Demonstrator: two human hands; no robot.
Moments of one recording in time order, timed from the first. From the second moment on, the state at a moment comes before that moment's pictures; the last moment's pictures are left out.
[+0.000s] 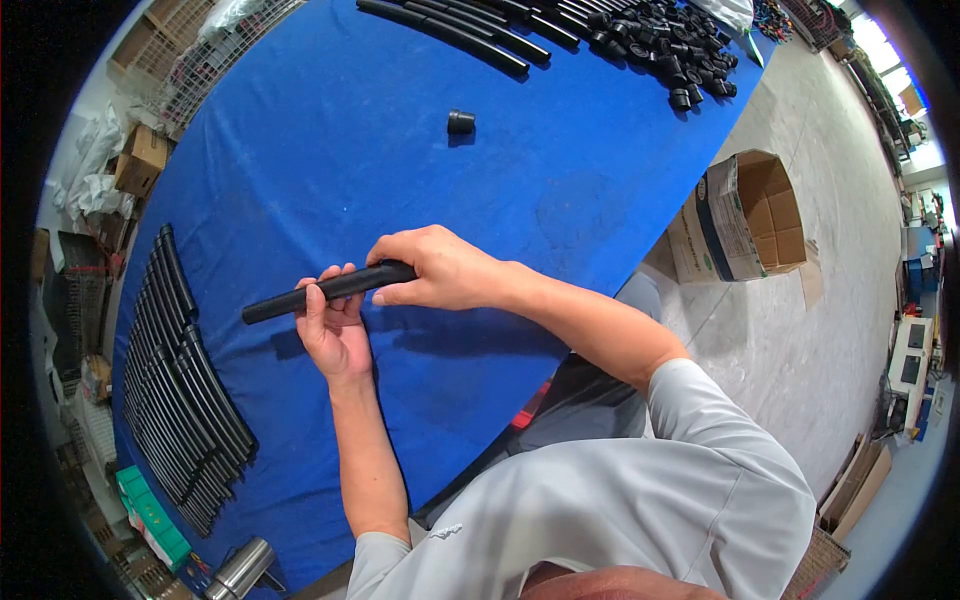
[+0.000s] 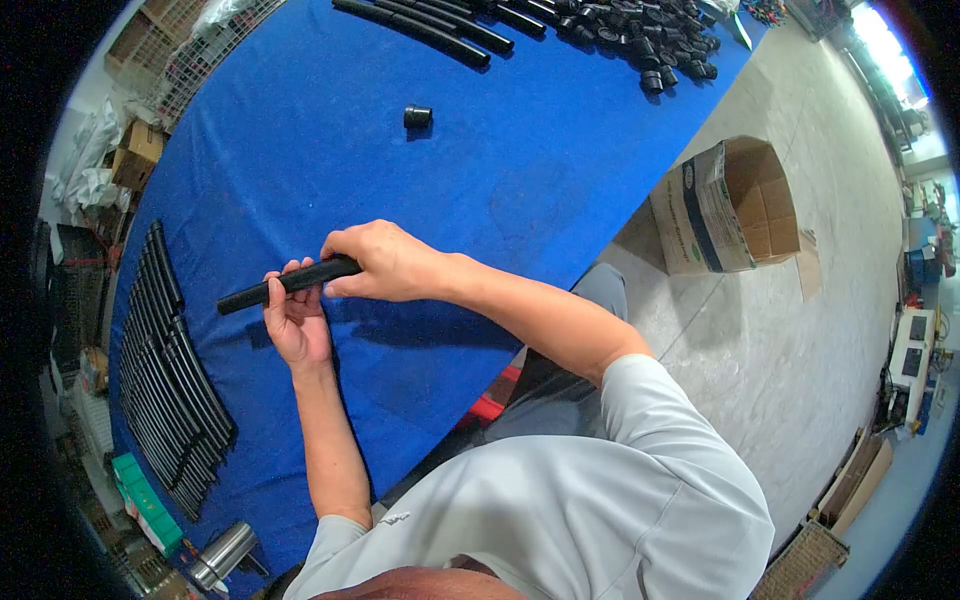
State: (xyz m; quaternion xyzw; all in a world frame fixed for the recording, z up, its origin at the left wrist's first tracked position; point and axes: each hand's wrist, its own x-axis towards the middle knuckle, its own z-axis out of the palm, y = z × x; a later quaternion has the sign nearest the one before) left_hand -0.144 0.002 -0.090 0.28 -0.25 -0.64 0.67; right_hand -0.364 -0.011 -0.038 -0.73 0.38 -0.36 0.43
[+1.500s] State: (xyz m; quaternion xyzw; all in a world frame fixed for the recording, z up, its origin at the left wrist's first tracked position) left_hand -0.145 0.002 -0.090 0.28 -0.25 -0.64 0.67; right_hand -0.367 -0.016 -0.036 -0.63 0.43 -0.29 0.58
